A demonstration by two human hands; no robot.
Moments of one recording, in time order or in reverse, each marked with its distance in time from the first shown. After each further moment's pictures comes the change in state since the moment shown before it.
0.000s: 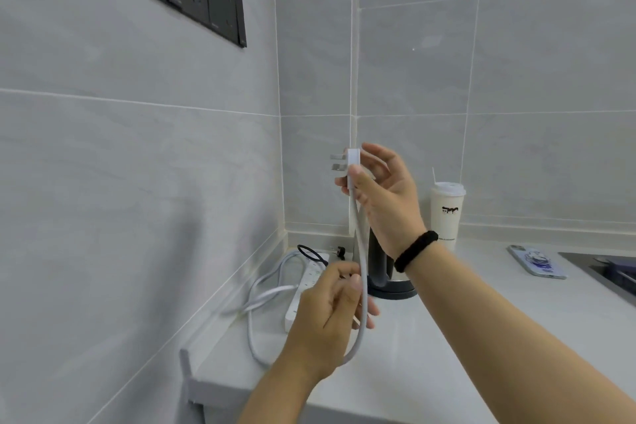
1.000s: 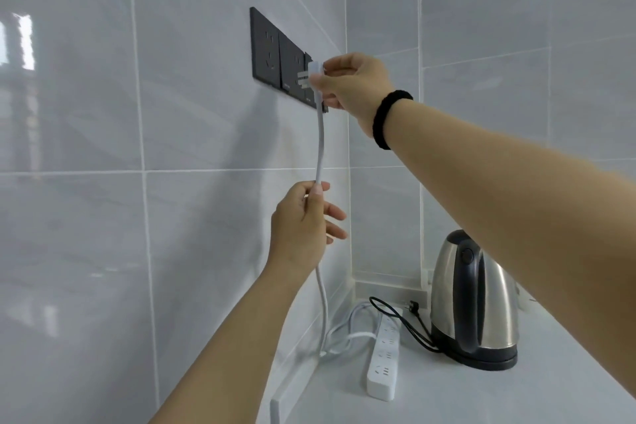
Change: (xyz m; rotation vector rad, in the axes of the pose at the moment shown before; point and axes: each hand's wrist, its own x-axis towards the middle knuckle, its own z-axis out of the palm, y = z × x) left_hand 0.076 0.111 -0.143 0.172 0.458 0.068; right_hand 0.130 -0.104 0.189 -0.281 -0.167 -0.137
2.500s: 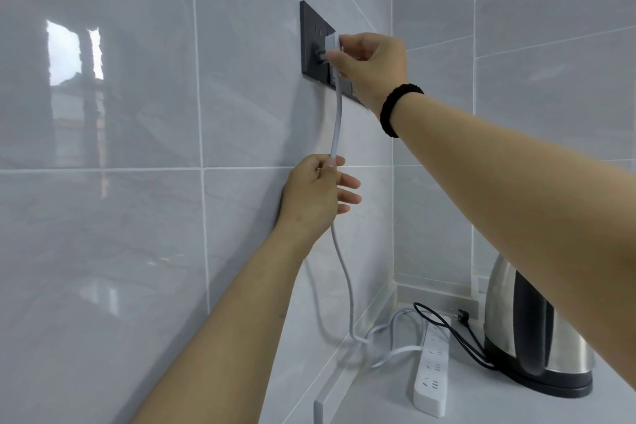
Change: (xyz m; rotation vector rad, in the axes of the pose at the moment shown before) left_hand 0.028 0.028 -0.039 -0.008 0.044 -0.100; right_hand 0.042 0.017 0.048 -0.087 0.076 -0.271
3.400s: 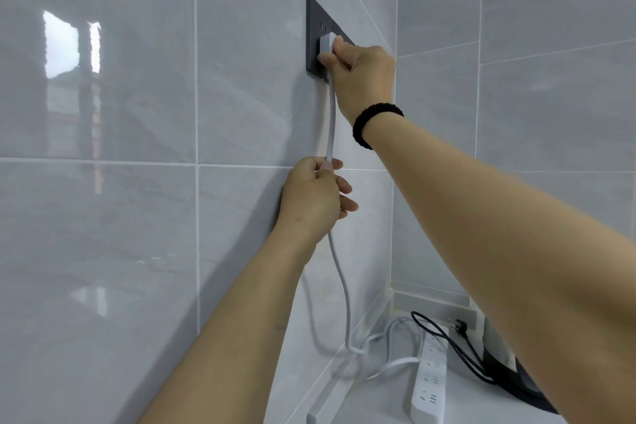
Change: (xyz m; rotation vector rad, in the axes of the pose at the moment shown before) left_hand 0.006 -0.001 0.001 -0.011 0.067 -0.069; right_hand -0.015 0.000 0.023 -0.161 0.046 -0.133
